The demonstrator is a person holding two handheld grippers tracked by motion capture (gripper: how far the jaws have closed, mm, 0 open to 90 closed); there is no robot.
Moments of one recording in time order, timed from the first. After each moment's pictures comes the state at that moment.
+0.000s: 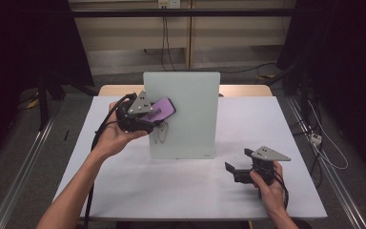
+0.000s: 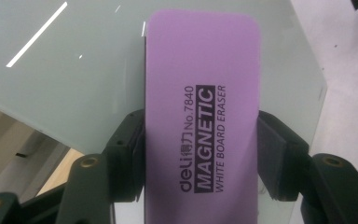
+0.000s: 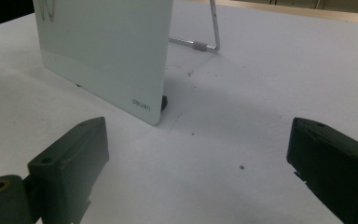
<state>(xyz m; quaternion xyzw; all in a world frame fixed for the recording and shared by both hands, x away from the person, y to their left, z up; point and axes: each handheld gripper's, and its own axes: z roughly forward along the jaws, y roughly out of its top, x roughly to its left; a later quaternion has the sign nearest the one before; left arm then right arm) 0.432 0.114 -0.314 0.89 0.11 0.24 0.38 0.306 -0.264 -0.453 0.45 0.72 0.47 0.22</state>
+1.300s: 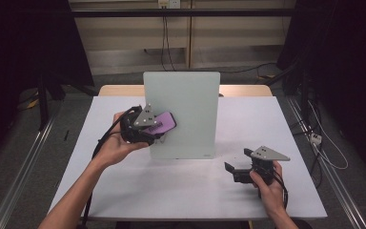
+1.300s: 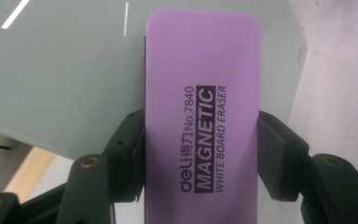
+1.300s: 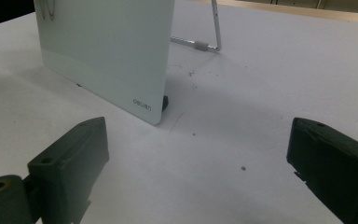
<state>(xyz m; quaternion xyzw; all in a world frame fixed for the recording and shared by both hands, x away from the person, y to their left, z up) 0.424 0.111 -0.336 0.90 0.09 0.22 0.36 0.307 -0.263 -0.453 0.45 0.72 0.47 0.22</state>
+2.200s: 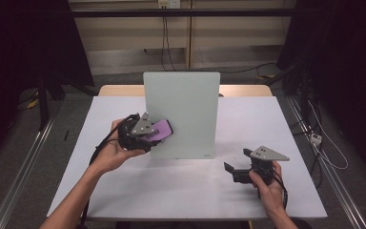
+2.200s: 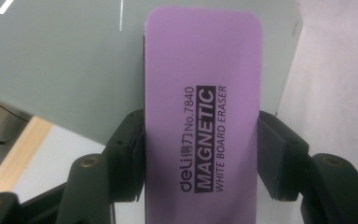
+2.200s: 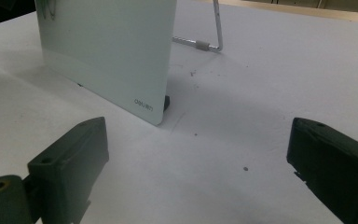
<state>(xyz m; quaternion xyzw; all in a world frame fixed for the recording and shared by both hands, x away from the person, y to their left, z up) 0.413 0.118 -0.367 0.92 0.09 0.20 0.34 0.307 -0.261 -0.453 0.45 0.73 0.47 0.22</state>
